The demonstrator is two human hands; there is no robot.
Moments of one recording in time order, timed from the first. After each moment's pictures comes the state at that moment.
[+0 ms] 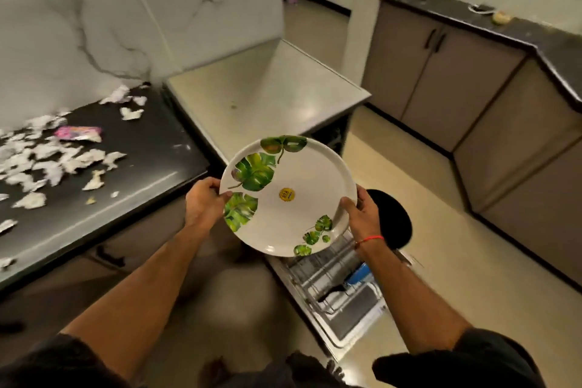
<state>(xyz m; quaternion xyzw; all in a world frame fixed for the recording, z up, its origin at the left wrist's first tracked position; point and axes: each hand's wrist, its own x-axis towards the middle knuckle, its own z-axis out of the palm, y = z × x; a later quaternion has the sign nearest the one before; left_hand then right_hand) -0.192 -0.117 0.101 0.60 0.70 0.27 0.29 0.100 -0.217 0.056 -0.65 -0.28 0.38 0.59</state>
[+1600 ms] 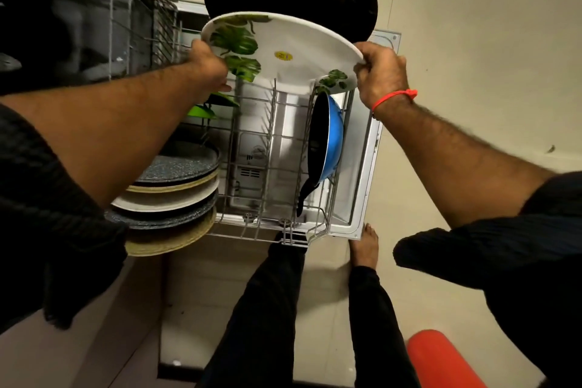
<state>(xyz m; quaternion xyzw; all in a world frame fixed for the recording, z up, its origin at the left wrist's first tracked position) 0.255 0.089 -0.441 0.74 0.49 -0.16 0.42 0.364 -0.186 -0.404 -0.91 -0.09 0.26 0.31</state>
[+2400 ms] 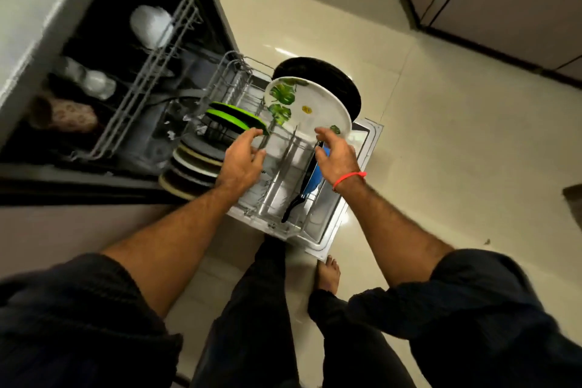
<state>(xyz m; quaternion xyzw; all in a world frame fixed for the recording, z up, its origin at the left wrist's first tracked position) 0.091 -0.090 -0.209 0.80 0.44 0.03 0.40 0.247 -0.229 -0.208 -0.83 -0.24 0.34 0.37</state>
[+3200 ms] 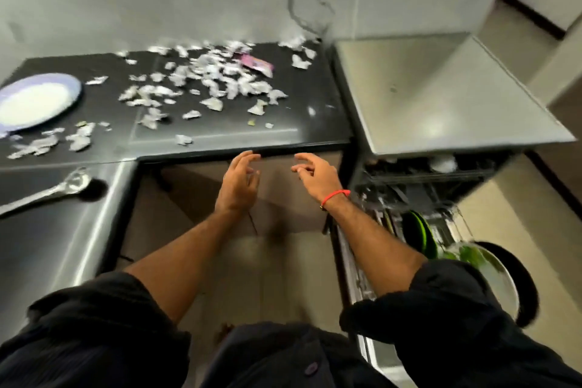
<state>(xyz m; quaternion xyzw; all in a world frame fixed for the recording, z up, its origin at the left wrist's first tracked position) -0.414 -0.201 0.042 0.57 0.70 0.40 0.14 -0.221 -0.132 0.067 -0.51 -0.69 0.44 0.28</state>
